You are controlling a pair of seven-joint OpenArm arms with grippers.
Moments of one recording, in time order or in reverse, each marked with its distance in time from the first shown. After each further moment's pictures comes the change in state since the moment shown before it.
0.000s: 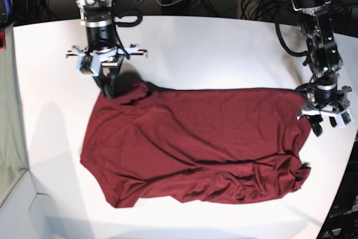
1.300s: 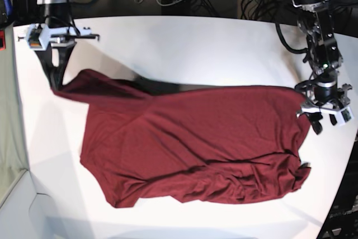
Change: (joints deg) left arm 1.5 0.0 0.0 1.9 -0.1 0.0 0.0; right arm -8.0 8.7 9.4 7.1 7.0 0.1 12.4
